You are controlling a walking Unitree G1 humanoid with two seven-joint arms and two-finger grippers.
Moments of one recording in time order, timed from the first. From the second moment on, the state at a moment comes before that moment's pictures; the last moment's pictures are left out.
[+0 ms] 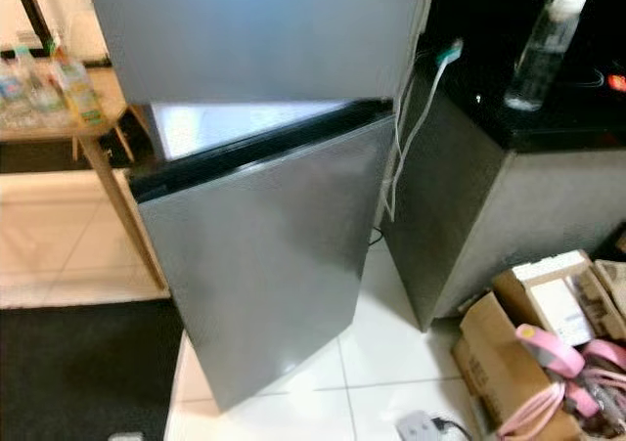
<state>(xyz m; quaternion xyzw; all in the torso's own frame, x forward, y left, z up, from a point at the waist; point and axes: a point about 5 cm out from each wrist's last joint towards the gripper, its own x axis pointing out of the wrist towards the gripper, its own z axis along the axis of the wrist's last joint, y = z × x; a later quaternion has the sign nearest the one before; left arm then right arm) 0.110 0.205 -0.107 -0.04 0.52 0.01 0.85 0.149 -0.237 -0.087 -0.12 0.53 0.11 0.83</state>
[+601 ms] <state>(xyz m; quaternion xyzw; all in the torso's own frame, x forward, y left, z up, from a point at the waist) 0.114 0.204 -0.106 -0.04 0.52 0.01 0.85 0.120 -0.241 -0.097 -0.13 0.57 0.10 0.80</state>
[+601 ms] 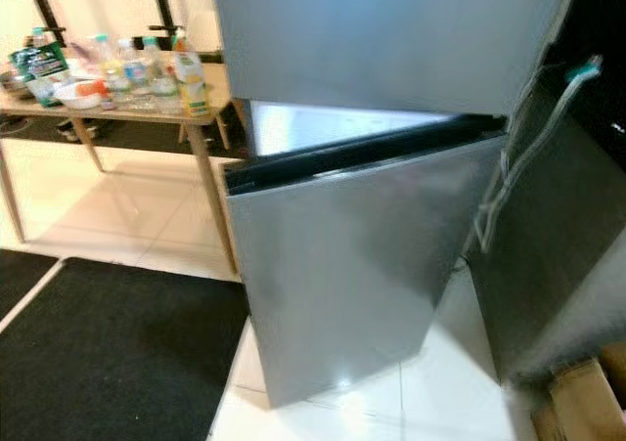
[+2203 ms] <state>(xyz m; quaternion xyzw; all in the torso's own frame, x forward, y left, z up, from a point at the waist) 0.111 0.203 -0.107 -0.02 0.53 0.00 0.85 0.113 -0.251 -0.097 -0.15 0.58 0.06 0.80</state>
